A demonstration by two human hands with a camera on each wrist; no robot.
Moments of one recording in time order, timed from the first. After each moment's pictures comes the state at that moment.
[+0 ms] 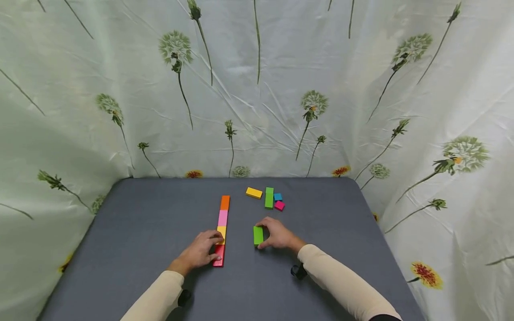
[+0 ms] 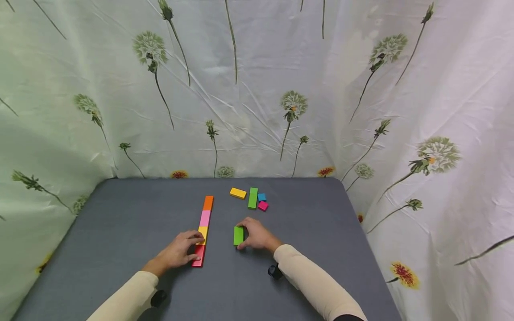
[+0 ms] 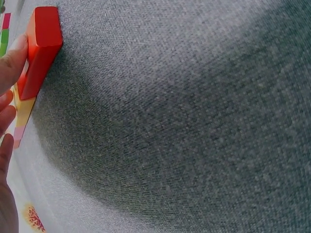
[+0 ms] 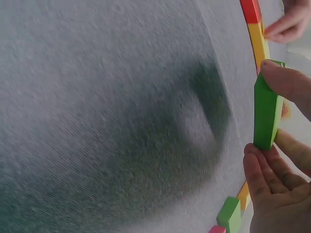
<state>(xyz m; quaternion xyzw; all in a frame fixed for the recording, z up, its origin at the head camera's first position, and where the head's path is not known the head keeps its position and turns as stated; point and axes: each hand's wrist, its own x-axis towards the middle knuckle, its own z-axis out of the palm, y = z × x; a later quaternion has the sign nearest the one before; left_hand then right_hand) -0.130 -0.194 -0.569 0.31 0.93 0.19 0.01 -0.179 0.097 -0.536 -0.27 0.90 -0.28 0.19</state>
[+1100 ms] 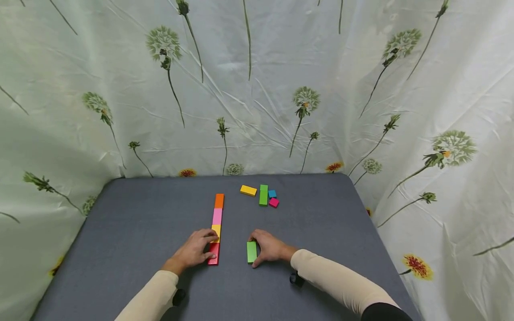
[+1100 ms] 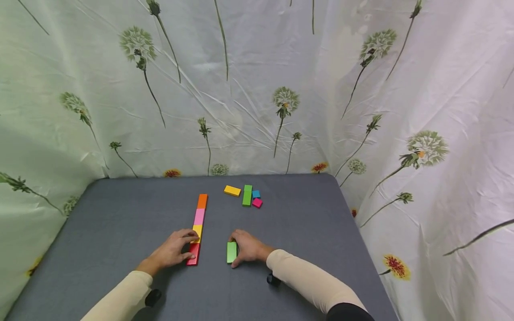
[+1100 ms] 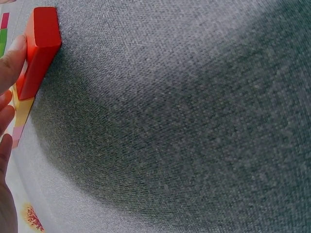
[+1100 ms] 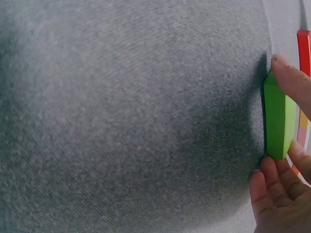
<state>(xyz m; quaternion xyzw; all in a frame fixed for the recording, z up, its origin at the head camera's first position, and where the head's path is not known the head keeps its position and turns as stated) -0.128 -0.191 -0.567 0.28 0.94 0.20 0.04 -0.150 0.093 -0.557 -0.29 0.90 -0.24 0.23</state>
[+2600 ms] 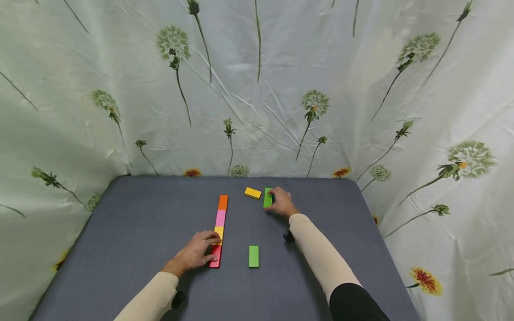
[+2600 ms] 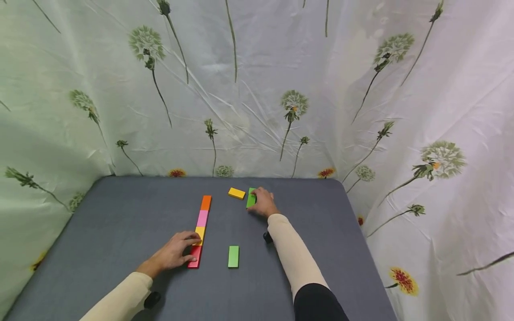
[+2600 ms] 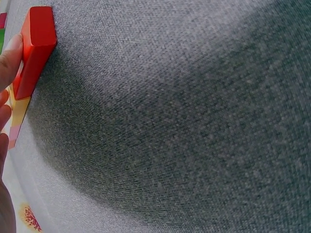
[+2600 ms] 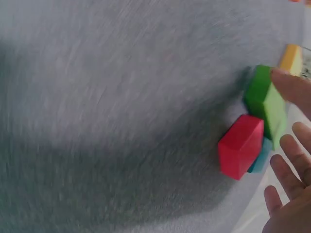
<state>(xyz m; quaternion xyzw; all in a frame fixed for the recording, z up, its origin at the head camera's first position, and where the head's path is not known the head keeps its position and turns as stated) -0.129 -0.195 -0.568 0.30 0.93 0.19 0.02 -0.280 0.112 -0.550 -0.11 0.96 -0.23 0.10</state>
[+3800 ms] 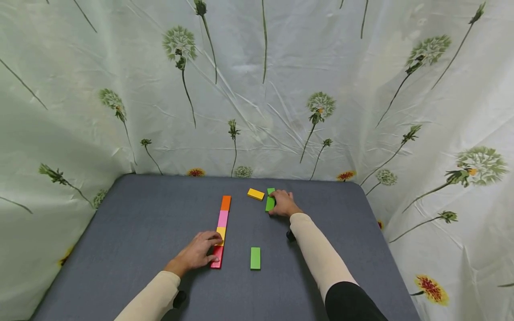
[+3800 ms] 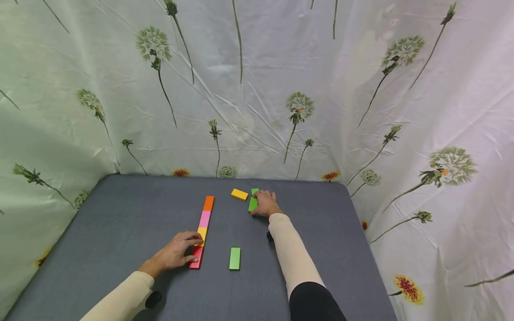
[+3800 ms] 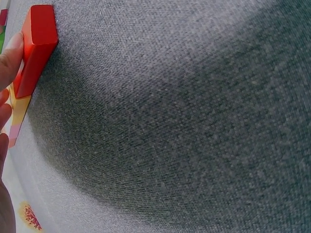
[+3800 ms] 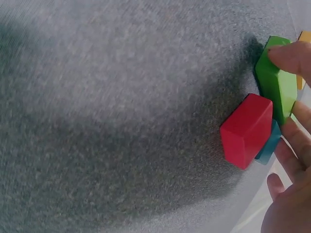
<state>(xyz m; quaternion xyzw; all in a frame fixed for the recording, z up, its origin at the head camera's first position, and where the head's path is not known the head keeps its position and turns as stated) -0.129 -0.196 -0.565 0.30 0.94 0.18 0.04 -0.292 0.108 -0.553 -0.15 0.97 -0.15 0.15</state>
